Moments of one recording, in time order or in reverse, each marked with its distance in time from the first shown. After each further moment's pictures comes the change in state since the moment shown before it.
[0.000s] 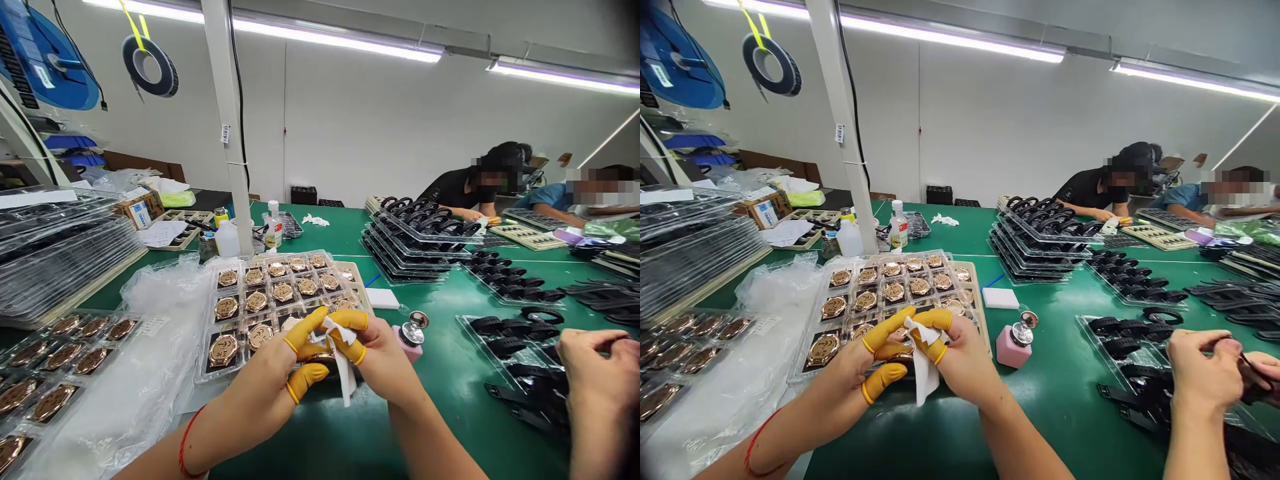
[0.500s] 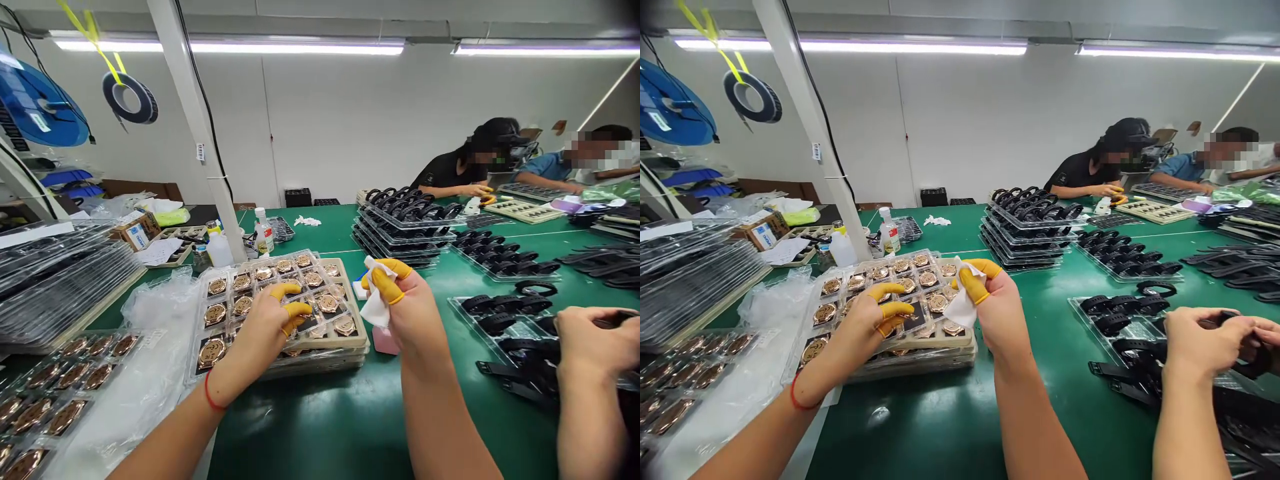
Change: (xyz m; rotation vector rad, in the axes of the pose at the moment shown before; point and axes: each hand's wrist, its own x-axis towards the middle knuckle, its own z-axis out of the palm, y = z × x) left_hand 0.057 0.000 0.008 0.545 0.004 0.098; right_hand 0.003 -0.016 -0.067 0.317 0.570 -0.014
